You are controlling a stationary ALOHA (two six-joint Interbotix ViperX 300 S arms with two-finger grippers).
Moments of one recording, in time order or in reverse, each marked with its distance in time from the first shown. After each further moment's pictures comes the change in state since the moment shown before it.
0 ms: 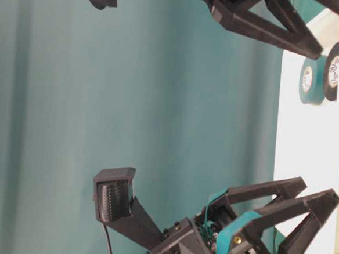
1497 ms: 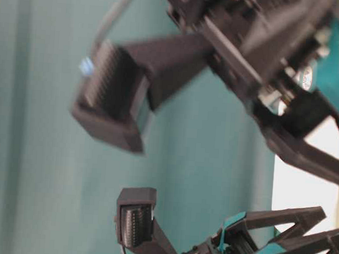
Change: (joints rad) left arm -0.002 -0.020 0.077 0.000 -0.002 -0.003; right arm 0.127 0.419 -0.408 0.009 -0.005 0.112
